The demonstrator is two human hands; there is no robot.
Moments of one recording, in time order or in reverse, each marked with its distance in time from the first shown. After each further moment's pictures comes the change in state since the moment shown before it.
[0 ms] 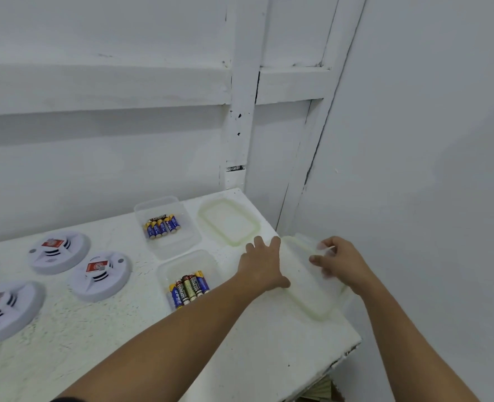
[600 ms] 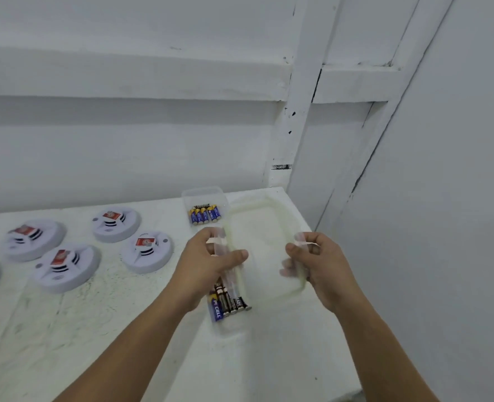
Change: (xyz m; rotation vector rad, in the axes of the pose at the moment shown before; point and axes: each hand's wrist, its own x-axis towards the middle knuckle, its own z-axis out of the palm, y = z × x) left_hand -0.110 -0.093 -0.058 -1.287 0.409 -0.336; right_hand -0.060 -0.088 0.076 0.684 -0.312 -0.046
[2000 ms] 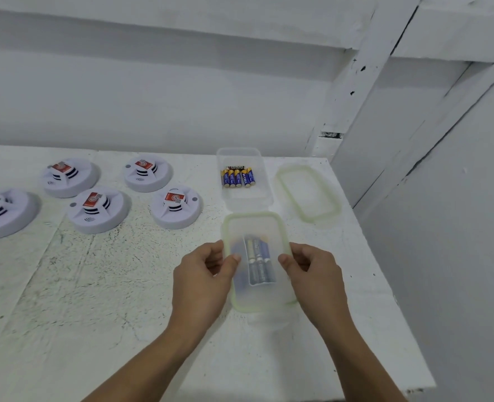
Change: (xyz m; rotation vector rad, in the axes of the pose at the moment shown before) left_hand -0.042 -0.063 -0.015 0.327 0.482 0.066; right_hand -0.016 0.050 0.044 -0.731 -0.018 -0.126
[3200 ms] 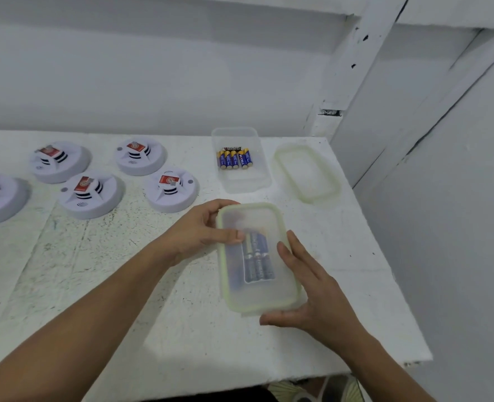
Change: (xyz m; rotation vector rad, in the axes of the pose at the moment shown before) left_hand 0.075 -0.005 -0.013 -0.274 -0.771 -0.076; right_hand -0.024 0.054 -0.008 -0.353 -0.282 -0.540
